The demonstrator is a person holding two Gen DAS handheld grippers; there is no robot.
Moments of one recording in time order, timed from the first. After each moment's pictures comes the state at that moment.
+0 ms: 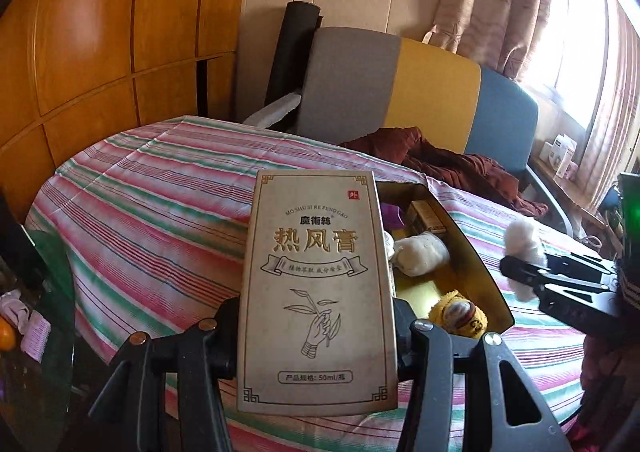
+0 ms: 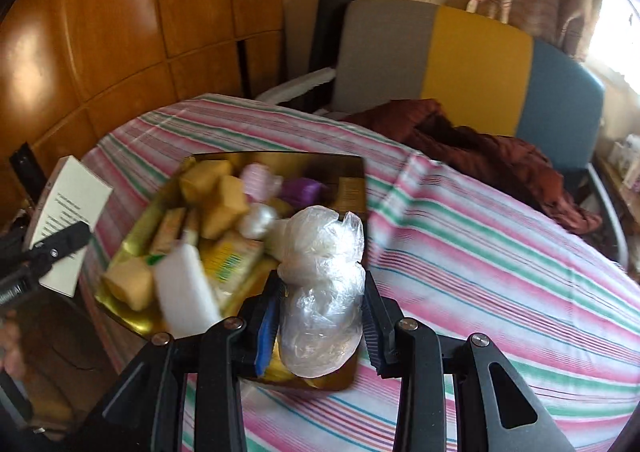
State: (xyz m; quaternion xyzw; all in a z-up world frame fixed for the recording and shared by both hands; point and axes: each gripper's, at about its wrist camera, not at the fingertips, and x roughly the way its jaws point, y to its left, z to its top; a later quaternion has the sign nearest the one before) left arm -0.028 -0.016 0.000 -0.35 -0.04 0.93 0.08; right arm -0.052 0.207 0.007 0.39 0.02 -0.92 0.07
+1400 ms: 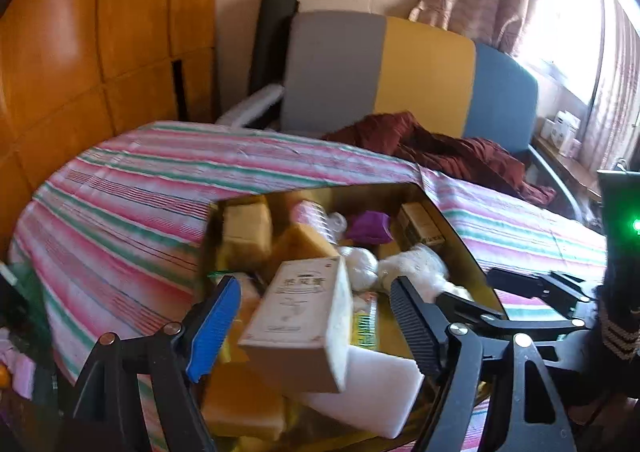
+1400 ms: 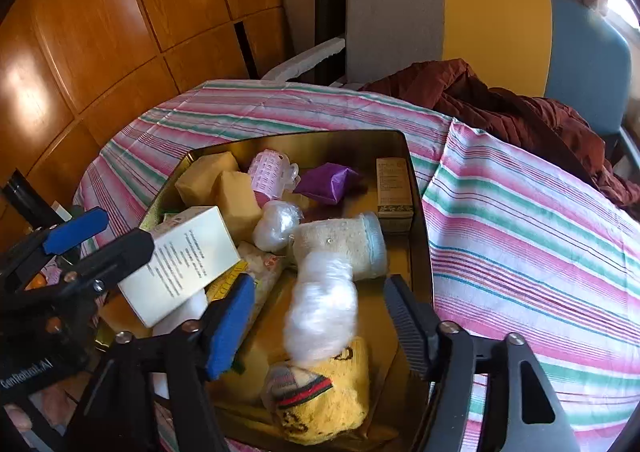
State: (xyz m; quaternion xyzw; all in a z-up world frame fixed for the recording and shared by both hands) left arm -0.087 0.033 -0.007 -0.36 0.00 0.93 0.08; right arm -0.106 0.202 -0.027 0.43 -0.04 -0.90 0.09
